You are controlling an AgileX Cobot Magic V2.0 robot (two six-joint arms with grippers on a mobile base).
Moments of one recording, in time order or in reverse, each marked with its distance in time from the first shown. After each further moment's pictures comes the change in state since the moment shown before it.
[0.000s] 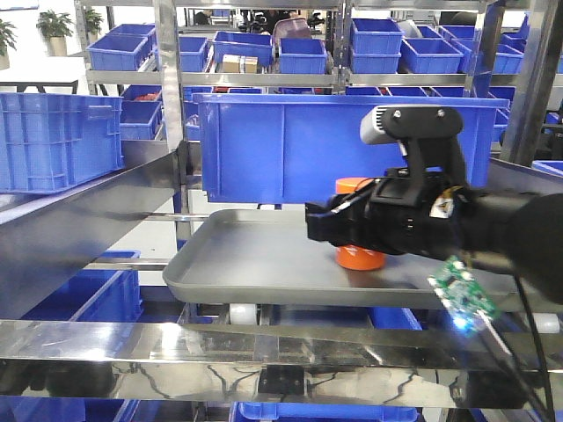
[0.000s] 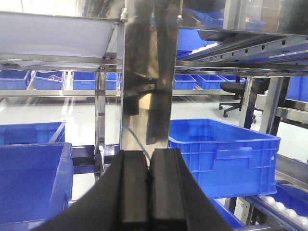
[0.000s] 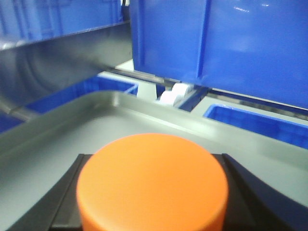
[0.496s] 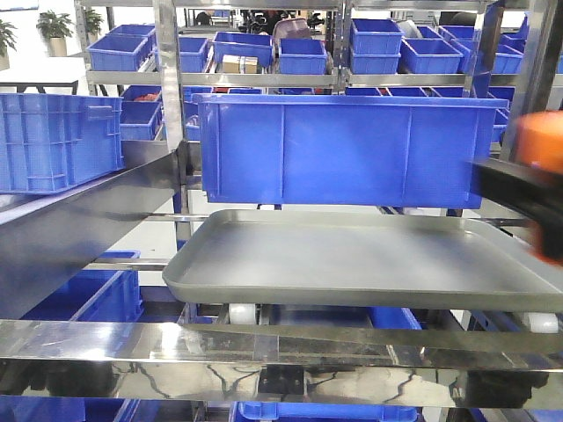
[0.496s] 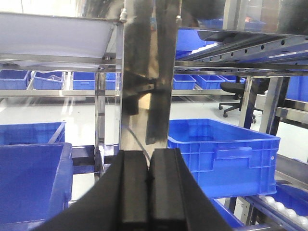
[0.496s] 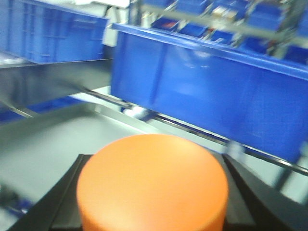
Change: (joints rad) left arm 0.000 0.000 0.000 0.000 0.000 0.000; right arm 0.000 -0.557 0.152 -0.309 0.256 0.102
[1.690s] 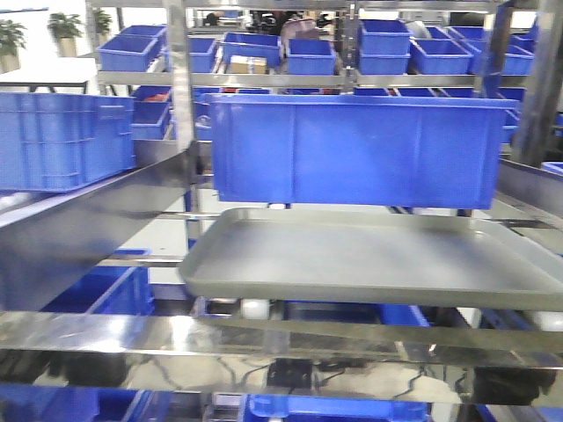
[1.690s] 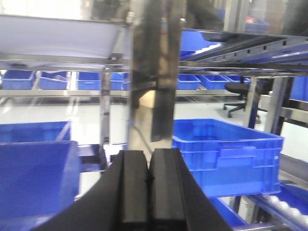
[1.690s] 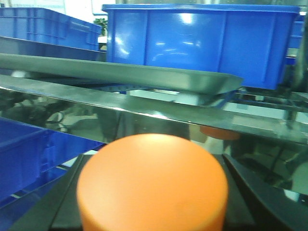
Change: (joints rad) left arm 0.000 0.000 0.000 0.000 0.000 0.000; right arm 0.000 -0.698 0.689 -0.075 -0.124 0.182
